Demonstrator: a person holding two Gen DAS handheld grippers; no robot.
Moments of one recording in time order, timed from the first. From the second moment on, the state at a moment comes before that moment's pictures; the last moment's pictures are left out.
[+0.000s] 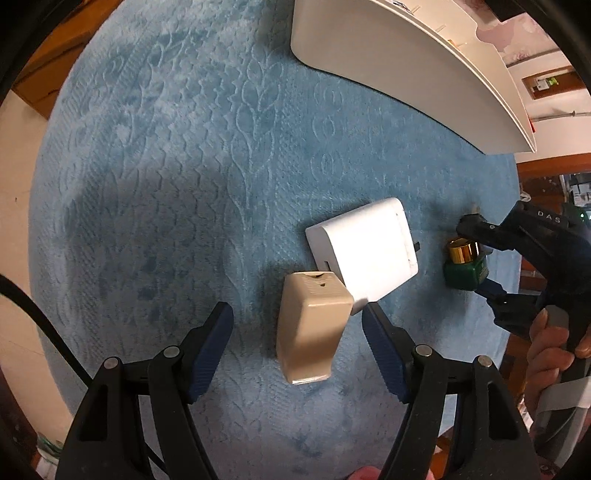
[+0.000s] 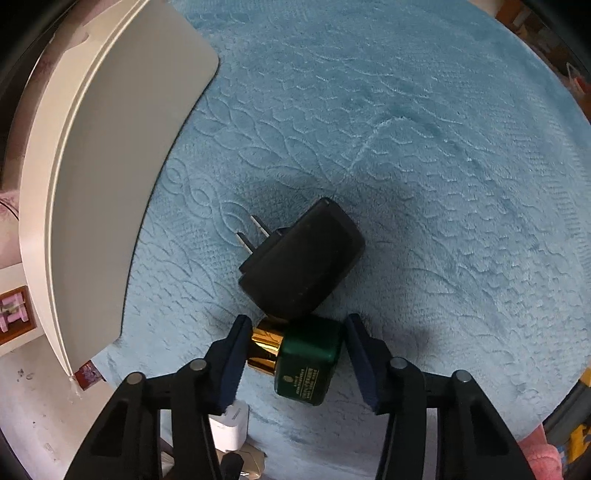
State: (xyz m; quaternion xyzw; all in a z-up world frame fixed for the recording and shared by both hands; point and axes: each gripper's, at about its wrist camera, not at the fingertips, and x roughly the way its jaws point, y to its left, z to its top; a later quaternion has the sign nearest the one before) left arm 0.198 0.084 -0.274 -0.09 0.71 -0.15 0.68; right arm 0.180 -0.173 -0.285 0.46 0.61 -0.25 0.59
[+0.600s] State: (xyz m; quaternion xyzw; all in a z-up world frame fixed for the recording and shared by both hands) left arm 0.198 0.094 -0.278 -0.15 0.72 -0.18 0.65; right arm 0.137 -0.165 -0.277 0.48 0.61 -0.23 0.59
